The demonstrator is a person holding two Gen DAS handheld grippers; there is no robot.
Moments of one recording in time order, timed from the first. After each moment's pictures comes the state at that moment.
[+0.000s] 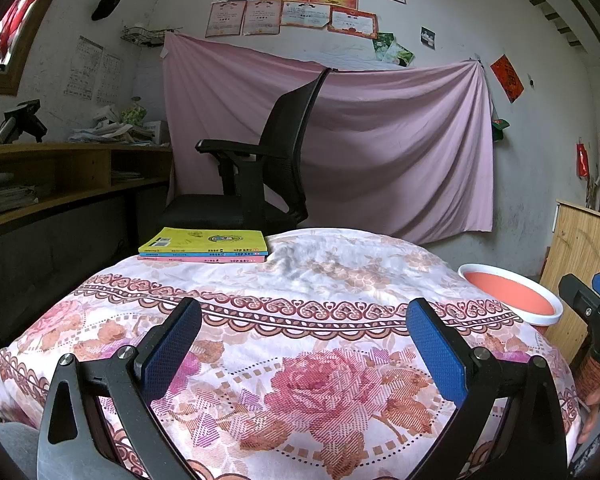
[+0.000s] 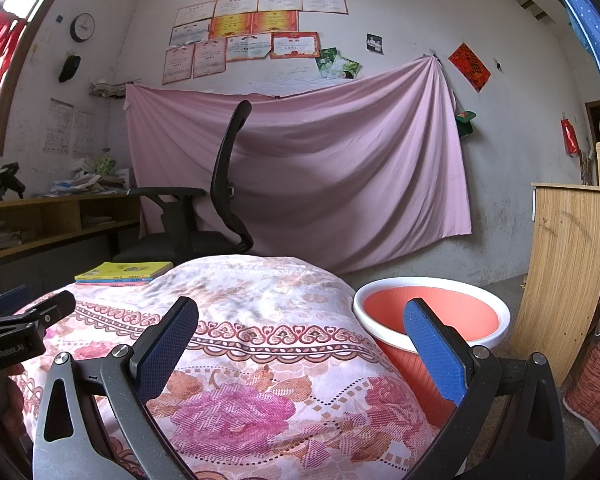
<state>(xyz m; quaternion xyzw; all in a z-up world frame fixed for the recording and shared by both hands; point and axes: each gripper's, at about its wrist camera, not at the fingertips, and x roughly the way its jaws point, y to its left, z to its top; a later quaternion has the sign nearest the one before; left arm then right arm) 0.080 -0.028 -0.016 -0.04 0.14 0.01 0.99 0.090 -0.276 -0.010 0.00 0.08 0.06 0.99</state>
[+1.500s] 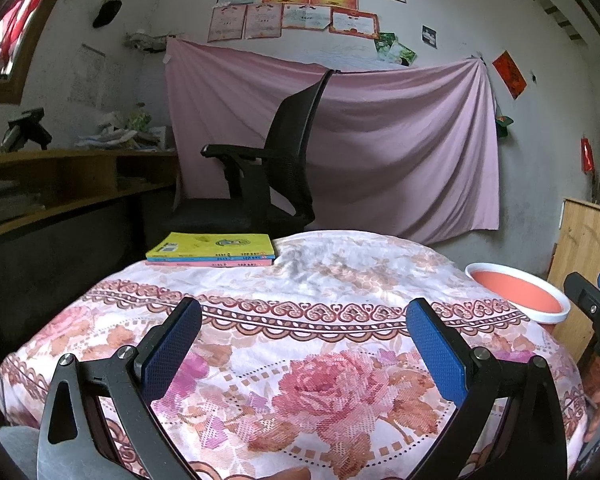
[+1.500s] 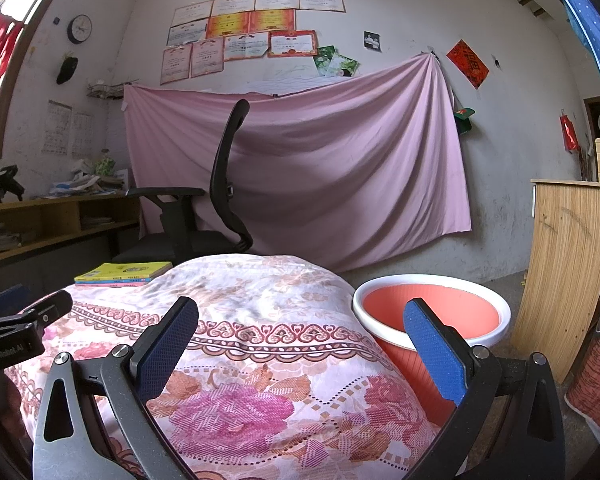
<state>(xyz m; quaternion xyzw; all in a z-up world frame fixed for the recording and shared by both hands) 0.078 -0.028 -0.016 -0.02 0.13 0.02 0.99 0.090 -0.276 -0.010 0.00 0.08 0.06 0.99</state>
